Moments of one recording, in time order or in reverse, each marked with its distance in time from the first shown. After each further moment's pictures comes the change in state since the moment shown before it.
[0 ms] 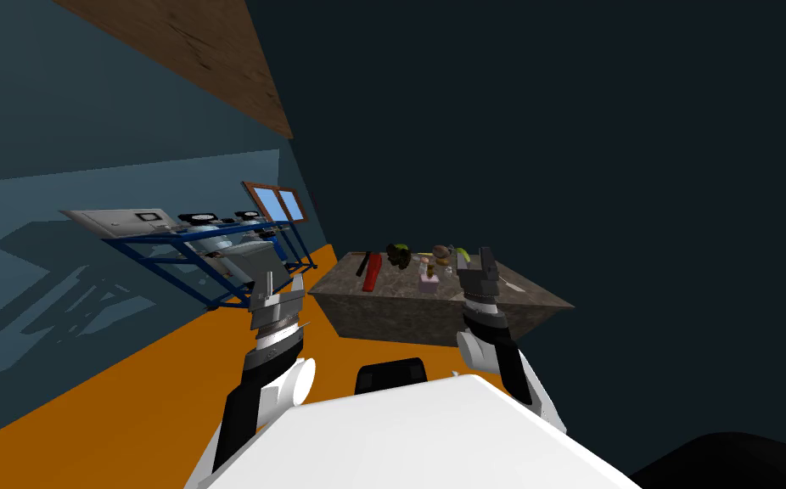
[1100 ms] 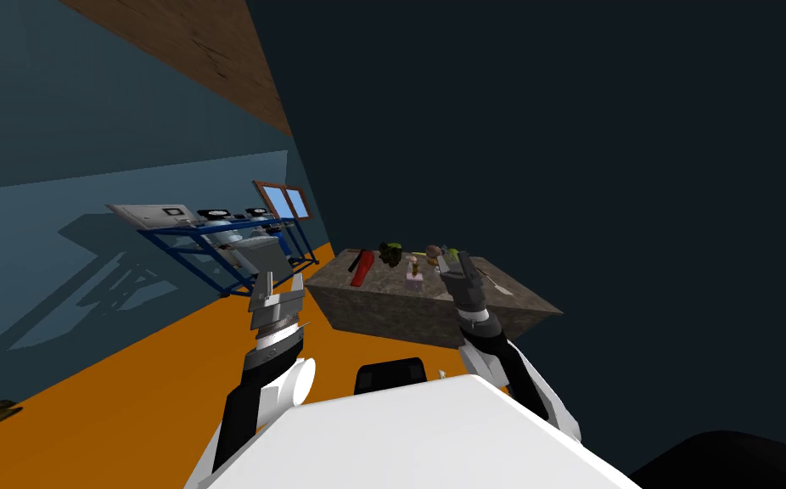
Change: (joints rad) left arm 0.000 0.000 0.000 0.000 0.000 0.000 0.000; right arm 0.032 -0.300 0.182 -0.049 -0.059 -0.026 0.030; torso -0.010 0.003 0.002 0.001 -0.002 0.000
